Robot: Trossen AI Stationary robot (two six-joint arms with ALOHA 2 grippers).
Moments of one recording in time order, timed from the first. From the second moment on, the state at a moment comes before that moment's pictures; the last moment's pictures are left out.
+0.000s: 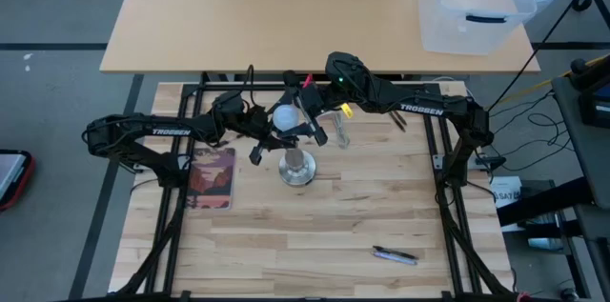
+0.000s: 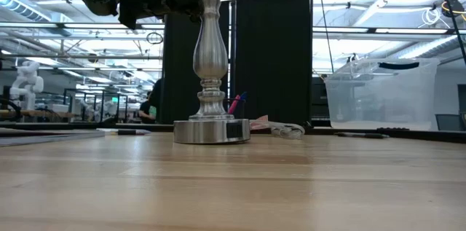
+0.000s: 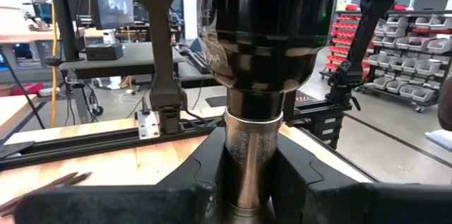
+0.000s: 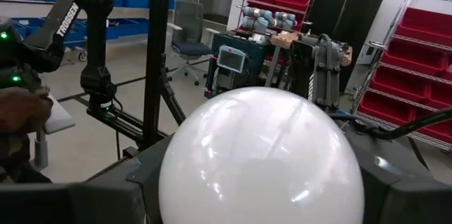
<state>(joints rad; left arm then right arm) 0.35 1.41 0.67 0.66 0.80 0.01 -0.24 1.76 1.72 0.04 -0.73 -0.23</state>
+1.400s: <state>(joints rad) 0.35 1.40 0.67 0.63 0.65 -0.01 0.05 1.59 1.73 -0.13 0.29 -0.33</state>
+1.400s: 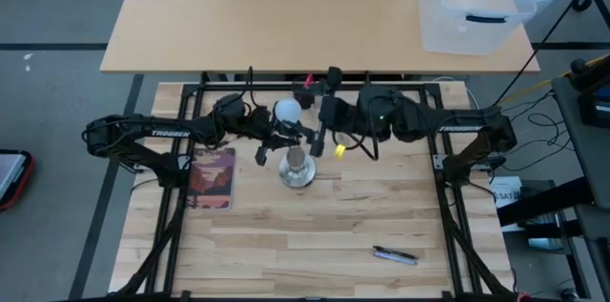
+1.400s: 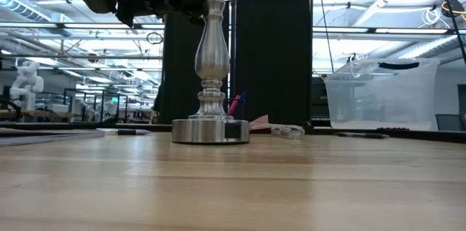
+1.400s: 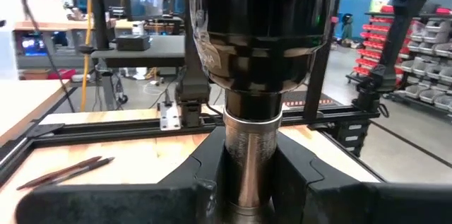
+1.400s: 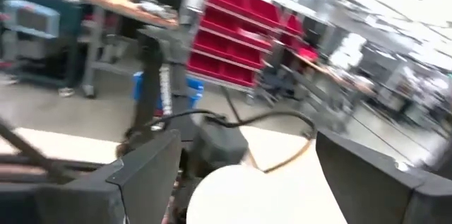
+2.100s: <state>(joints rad) 0.30 1.40 0.66 0.67 0.27 -0.06 0.10 1.68 1.73 -0.13 0.83 -0.14</state>
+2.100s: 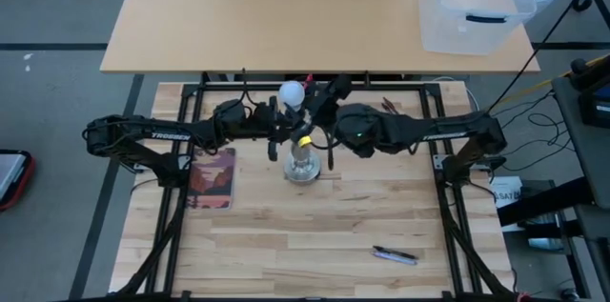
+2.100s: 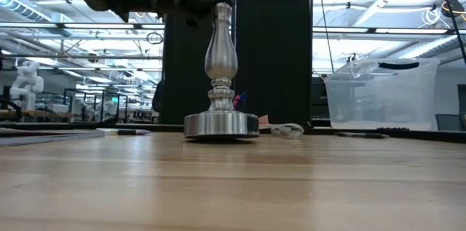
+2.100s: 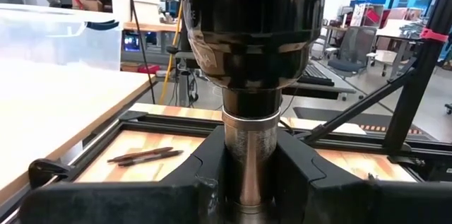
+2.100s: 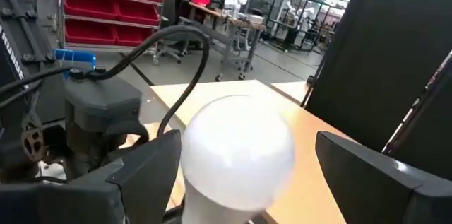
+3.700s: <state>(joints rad) 0.32 1.40 0.66 0.66 0.64 0.06 -0.12 1.75 1.73 -0.14 -0.21 -0.28</state>
